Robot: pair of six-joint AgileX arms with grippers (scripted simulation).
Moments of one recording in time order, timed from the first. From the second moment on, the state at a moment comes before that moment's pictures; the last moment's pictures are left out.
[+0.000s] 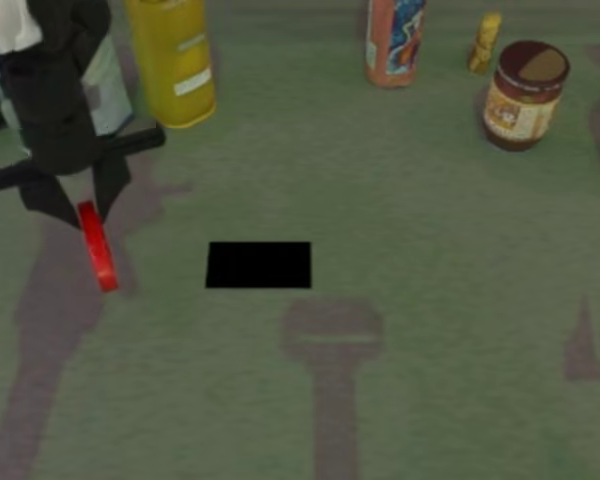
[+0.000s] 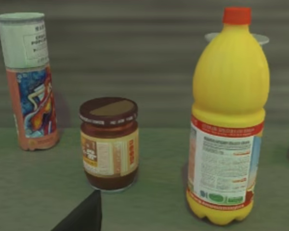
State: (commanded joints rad) left arm -0.18 2.14 1.69 -1.15 0.00 -0.55; right arm 0.00 0.00 0.00 0.00 0.00 0.00
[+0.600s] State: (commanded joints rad) left arm -0.19 2.12 1.78 -1.24 0.00 -0.51; right arm 0.00 0.00 0.00 0.00 0.00 0.00
